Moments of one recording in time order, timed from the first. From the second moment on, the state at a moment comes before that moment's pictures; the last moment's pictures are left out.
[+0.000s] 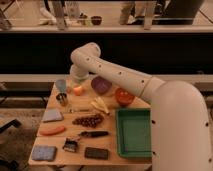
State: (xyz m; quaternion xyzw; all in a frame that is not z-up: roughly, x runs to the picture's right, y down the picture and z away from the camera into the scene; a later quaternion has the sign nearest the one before) arm -0.172 -0.032 0.788 -0.19 -0.24 -0.16 0.94
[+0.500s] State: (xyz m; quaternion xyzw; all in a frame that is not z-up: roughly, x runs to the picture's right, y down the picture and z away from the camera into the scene) arm -0.169 -0.031 0.808 -0.19 -0.23 -0.17 0.94
